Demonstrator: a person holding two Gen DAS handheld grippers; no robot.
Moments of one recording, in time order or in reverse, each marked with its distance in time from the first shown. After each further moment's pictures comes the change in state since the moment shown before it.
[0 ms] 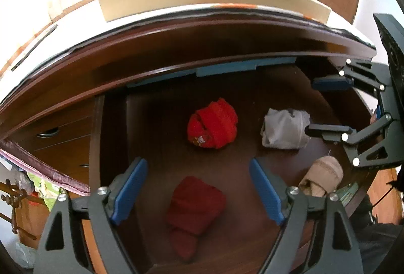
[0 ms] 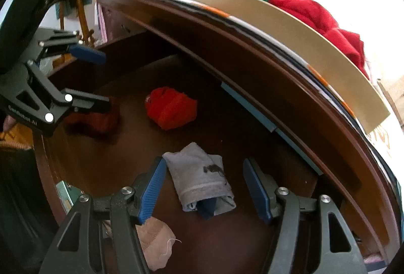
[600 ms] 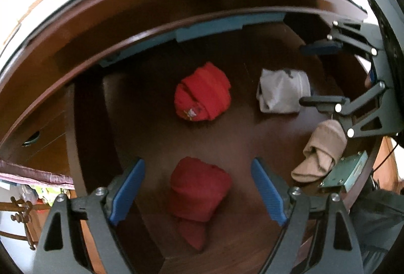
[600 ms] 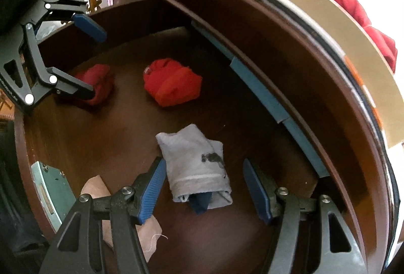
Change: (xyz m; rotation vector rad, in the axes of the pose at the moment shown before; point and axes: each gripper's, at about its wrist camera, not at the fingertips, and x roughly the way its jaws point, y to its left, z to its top) left arm 0.032 -0.003 0.005 0.137 0.227 -0.080; right arm 0.038 0.009 0.001 -0.108 0.133 0.007
